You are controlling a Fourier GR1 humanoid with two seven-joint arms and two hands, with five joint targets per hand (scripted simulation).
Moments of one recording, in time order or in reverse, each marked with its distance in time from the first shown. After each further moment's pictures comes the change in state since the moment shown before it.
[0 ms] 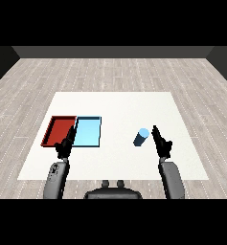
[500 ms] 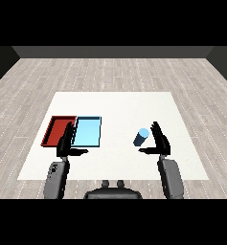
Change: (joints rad) left arm -0.013 -0.028 0.023 -0.062 0.030 -0.025 -0.130; right arm -0.043 0.029 -0.045 -0.002 -0.088 0.087 -0.119
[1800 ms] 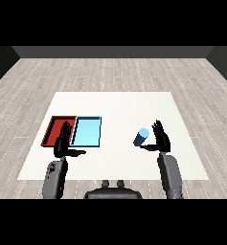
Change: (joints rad) left arm -0.015 0.010 0.058 0.064 0.081 -0.090 -0.172; right arm -0.091 -0.003 -0.091 0.204 -0.077 0.054 -0.130
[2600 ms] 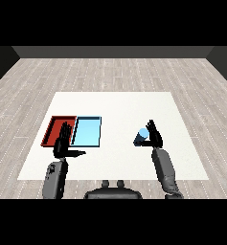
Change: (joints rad) left arm 0.015 -0.010 0.003 -0.015 0.024 -0.005 0.009; right arm -0.165 0.012 -0.024 0.344 -0.020 0.002 -0.102
